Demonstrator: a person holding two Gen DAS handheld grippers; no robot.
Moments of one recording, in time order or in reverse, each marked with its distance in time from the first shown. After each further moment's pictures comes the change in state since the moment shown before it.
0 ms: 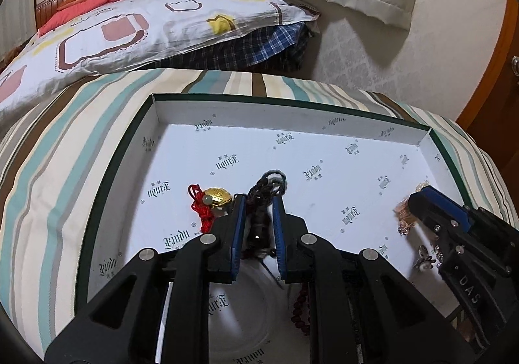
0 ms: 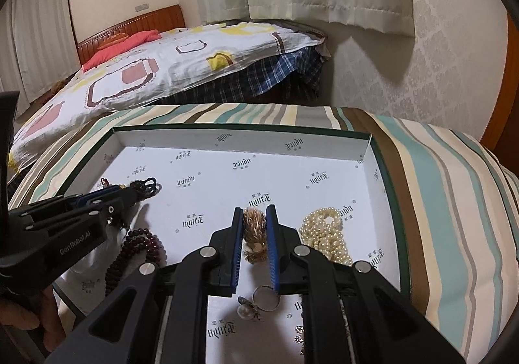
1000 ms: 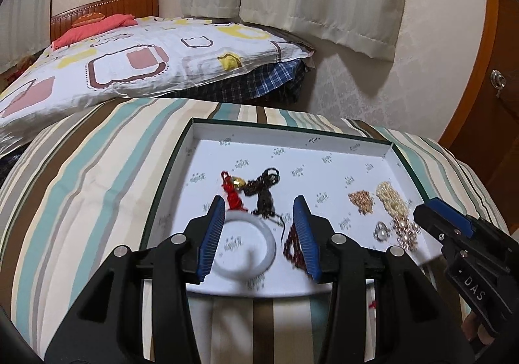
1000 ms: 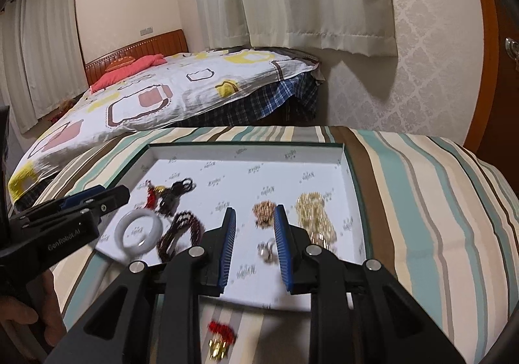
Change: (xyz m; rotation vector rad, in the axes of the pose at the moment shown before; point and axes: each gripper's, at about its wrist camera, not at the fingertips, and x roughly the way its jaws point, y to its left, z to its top) left arm -0.097 0.004 -0.032 -0.016 -0.151 0.001; right arm -0.084 0.010 -0.029 0.022 -0.108 0.014
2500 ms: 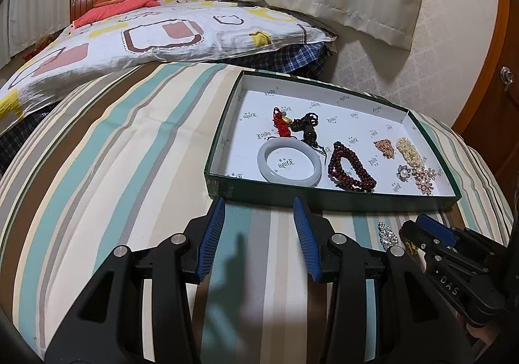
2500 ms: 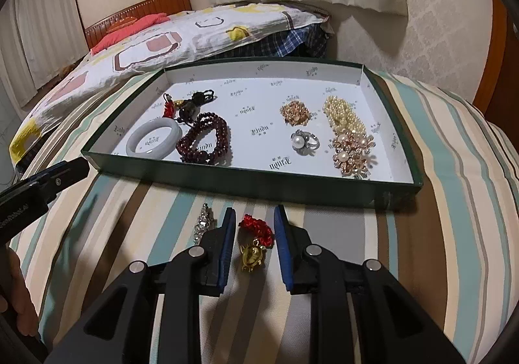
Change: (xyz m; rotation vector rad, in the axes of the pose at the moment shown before) left arm -0.037 0.041 -0.058 -0.057 0.065 0.063; right arm 0.012 0.026 -0.060 -0.020 0.202 0.002
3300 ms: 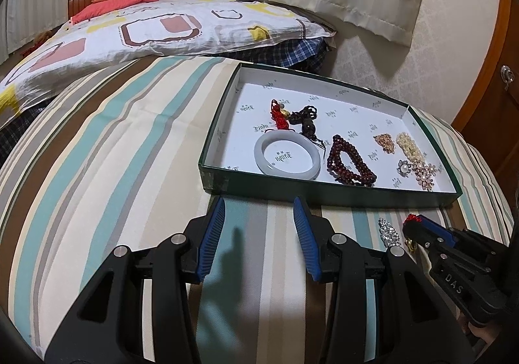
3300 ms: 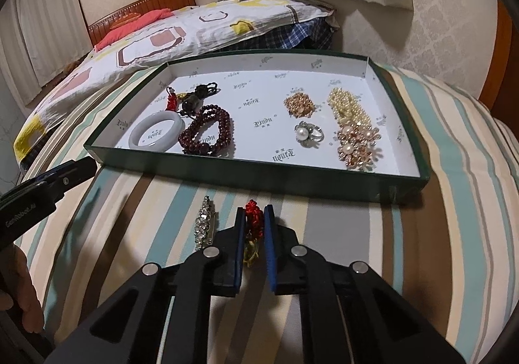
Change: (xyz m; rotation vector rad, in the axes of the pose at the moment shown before) left arm 0.007 -0.003 -0.005 -0.002 0.019 -0.009; right arm -0.002 -0.003 -0.004 -0.010 0.010 0.022
